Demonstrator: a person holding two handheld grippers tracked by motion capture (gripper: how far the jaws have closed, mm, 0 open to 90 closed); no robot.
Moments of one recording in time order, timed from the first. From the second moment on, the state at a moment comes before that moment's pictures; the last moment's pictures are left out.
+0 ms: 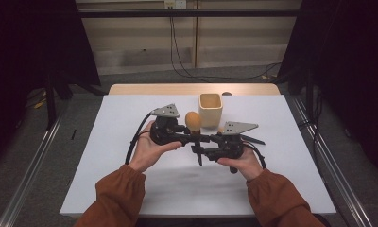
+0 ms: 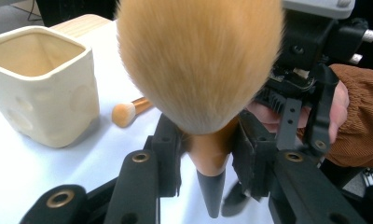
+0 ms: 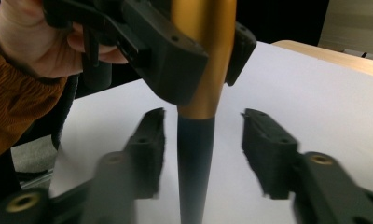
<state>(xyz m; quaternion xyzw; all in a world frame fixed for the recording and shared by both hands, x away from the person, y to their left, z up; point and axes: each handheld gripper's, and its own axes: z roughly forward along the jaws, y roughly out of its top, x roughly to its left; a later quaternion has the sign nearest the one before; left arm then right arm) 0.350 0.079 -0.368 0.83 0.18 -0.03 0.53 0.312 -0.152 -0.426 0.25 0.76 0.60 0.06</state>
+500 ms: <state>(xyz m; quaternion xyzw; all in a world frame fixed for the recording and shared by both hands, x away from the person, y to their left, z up) 0.349 0.076 -0.374 0.82 0.18 -0.01 0.54 0.312 -0.155 -0.426 0.25 0.76 0.60 0.06</state>
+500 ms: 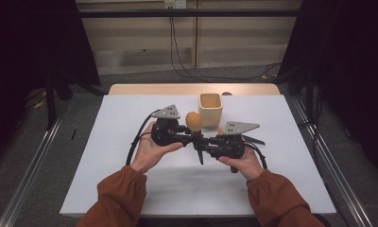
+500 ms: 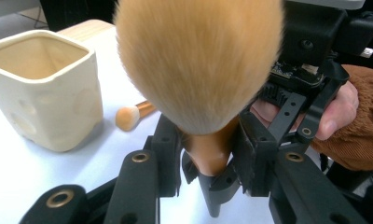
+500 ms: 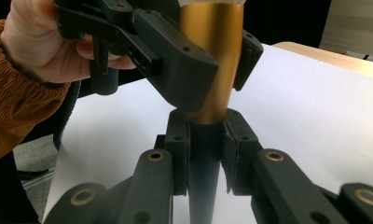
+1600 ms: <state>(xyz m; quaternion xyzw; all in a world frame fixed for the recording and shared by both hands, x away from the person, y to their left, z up) 0.342 0.115 -0.389 0.78 0.23 0.05 0.57 0.321 -0.168 -0.423 0.27 0.74 0.60 0.10</state>
